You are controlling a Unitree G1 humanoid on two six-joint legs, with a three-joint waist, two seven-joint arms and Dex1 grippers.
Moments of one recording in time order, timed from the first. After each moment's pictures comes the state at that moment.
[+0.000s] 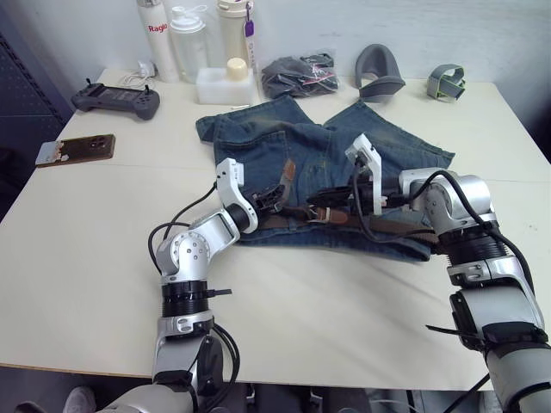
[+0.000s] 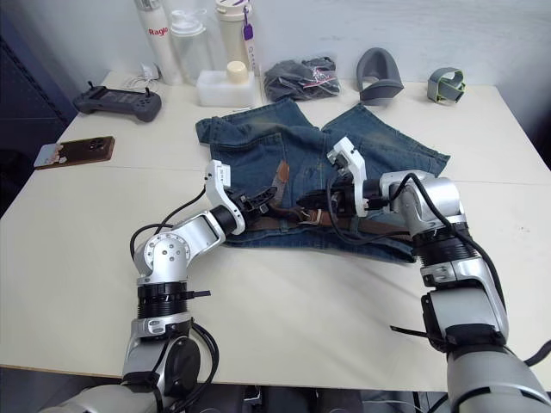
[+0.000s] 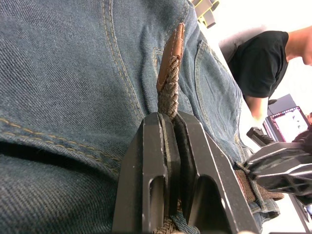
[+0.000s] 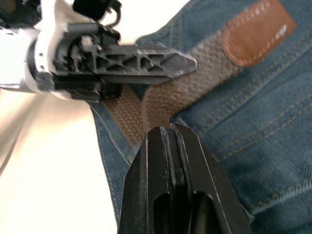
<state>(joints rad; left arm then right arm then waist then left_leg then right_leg) -0.67 -0.04 0.30 0.05 -0.64 1.00 -0.09 -0.96 -0.55 0.17 0.43 0.39 0.84 1.18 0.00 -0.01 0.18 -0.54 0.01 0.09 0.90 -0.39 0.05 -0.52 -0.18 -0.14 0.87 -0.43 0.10</state>
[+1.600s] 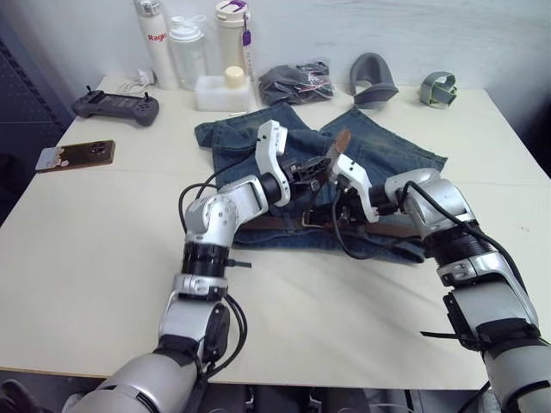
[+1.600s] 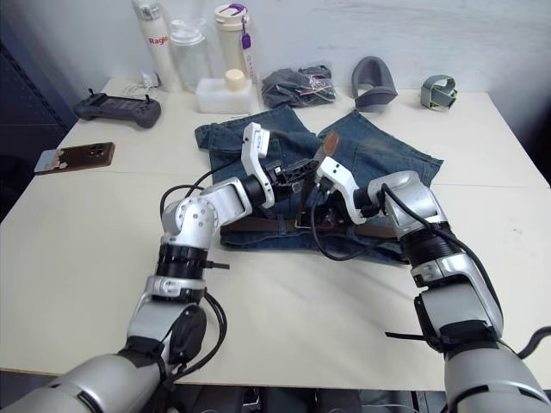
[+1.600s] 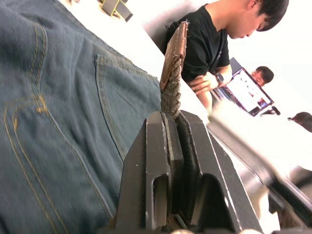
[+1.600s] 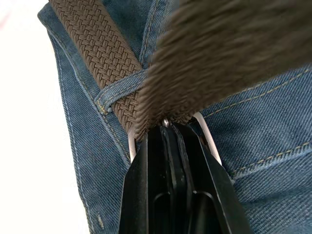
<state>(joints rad) -1.04 -0.02 0.18 0.49 -0.62 0.83 -0.35 -0.93 -0.55 0.31 0.42 0.16 0.70 1.24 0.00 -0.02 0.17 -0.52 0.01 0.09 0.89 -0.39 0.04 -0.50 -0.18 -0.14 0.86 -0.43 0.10</state>
